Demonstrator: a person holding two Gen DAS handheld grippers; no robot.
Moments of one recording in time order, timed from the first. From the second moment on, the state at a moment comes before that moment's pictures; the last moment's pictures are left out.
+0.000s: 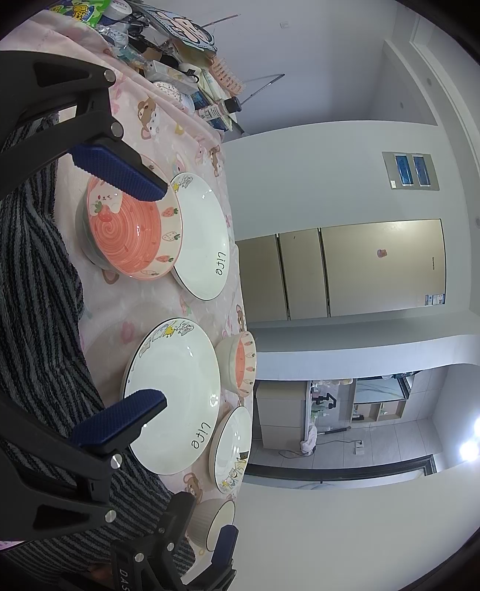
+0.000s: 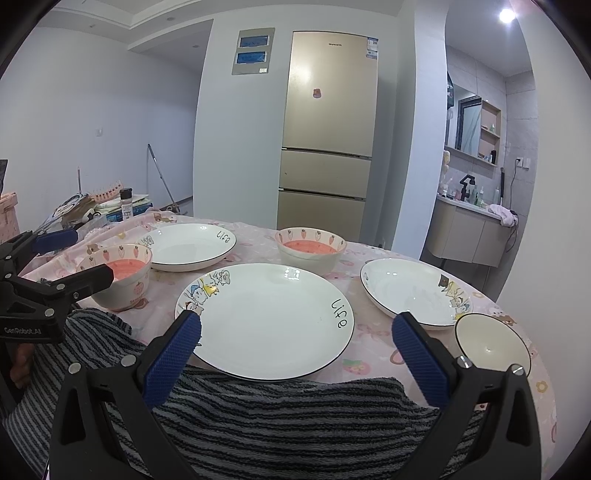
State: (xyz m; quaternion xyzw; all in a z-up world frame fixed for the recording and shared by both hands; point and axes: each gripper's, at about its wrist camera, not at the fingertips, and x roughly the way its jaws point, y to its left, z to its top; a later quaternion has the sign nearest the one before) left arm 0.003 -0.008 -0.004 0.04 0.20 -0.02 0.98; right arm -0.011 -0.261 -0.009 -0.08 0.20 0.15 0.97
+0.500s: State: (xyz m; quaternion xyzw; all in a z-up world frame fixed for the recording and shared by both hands) left arm -0.010 0.000 0.033 0.03 0.21 -0.03 0.98; right arm -0.023 -0.268 0.054 -0.05 0.15 0.22 0.96
